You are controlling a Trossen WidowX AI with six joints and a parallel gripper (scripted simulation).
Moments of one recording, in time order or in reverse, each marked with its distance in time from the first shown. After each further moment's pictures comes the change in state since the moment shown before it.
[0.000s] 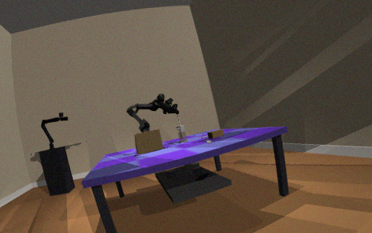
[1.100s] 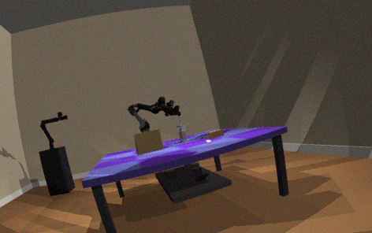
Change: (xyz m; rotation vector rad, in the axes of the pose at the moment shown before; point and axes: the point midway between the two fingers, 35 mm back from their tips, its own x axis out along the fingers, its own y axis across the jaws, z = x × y) arm 0.021 -0.004 -0.011 -0.033 -0.036 -0.006
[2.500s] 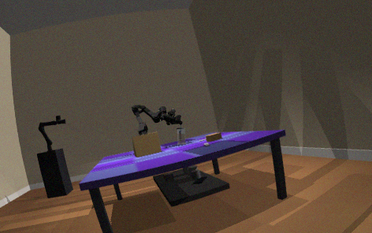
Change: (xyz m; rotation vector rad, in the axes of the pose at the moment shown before) arm 0.044 -0.003 -0.042 0.002 -0.022 -0.005
